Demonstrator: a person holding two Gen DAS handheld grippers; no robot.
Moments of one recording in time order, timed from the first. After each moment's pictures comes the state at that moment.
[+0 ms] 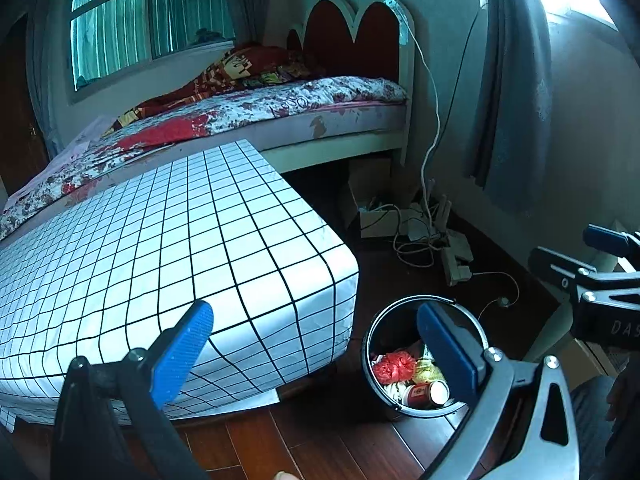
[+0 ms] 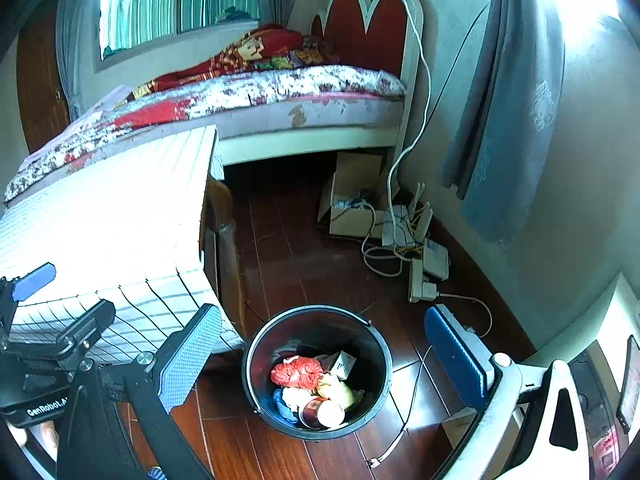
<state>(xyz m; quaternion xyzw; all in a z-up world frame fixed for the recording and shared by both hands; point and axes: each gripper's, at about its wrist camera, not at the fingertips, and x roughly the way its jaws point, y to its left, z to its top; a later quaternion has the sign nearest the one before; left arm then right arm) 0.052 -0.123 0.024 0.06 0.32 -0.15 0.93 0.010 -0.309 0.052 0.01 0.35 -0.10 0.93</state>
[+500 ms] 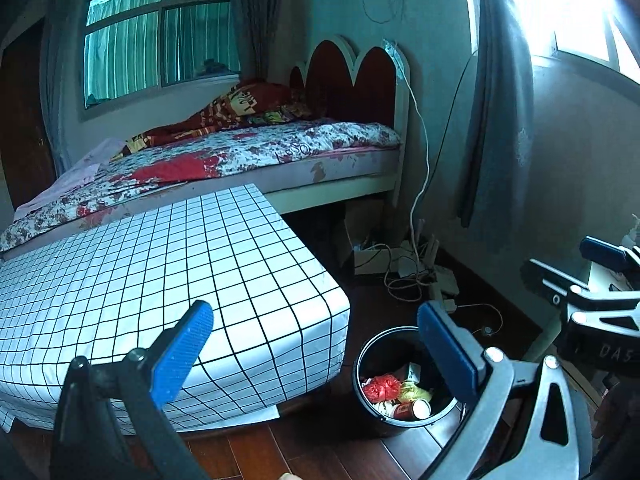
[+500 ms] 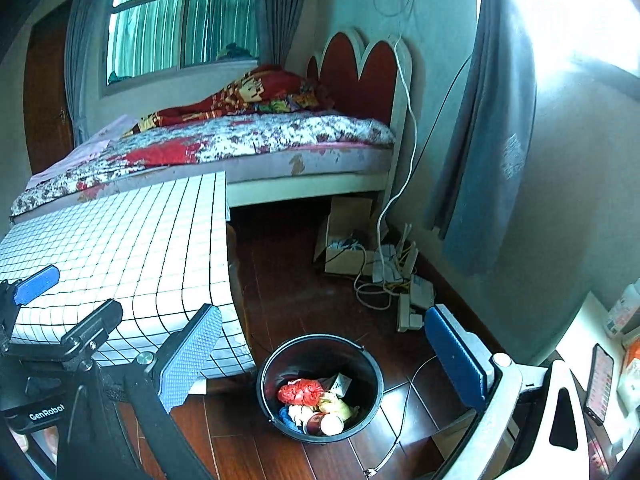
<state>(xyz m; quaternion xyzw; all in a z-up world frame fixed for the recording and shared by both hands) 0.015 -0.098 0.080 0.04 0.26 -0.16 0.95 -0.041 -0.278 0.112 0.00 0.29 -0.11 0.95</state>
